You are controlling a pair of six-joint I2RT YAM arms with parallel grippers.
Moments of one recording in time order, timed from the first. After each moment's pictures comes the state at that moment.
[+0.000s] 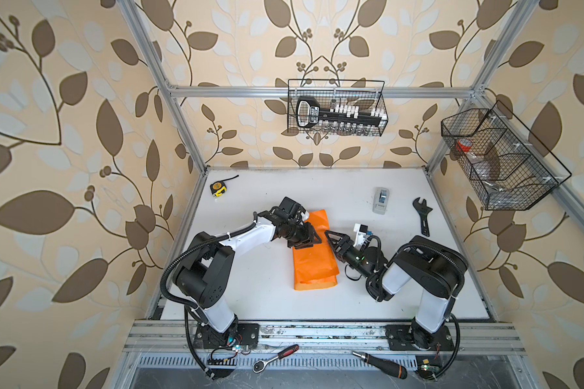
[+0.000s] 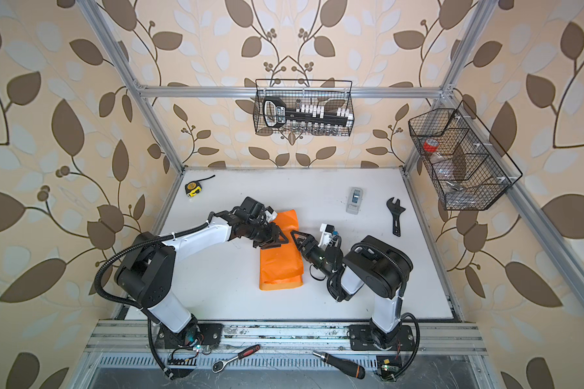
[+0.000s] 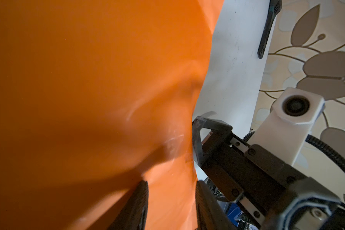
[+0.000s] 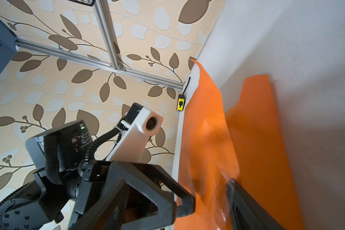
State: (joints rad) left arm -0.53 1.67 1.08 -0.42 0.60 -0.73; right arm 0.69 1.86 0.32 1.50 -0.01 1.32
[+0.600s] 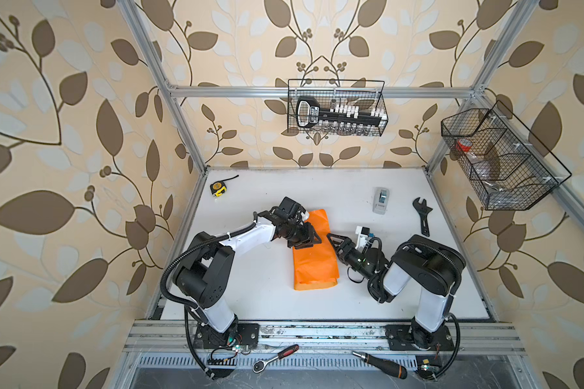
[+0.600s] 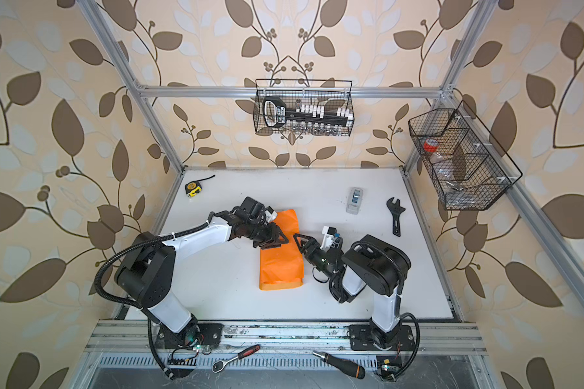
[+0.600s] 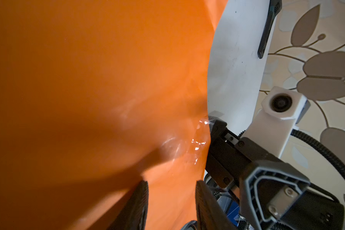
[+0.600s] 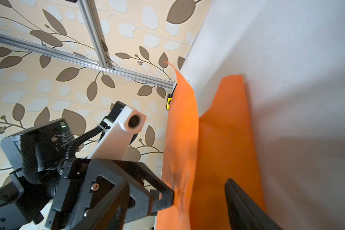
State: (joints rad) left arm -0.53 1.67 1.08 -0.42 0.60 -0.73; right arm 0.65 1.86 0.26 1.50 -0.02 1.28
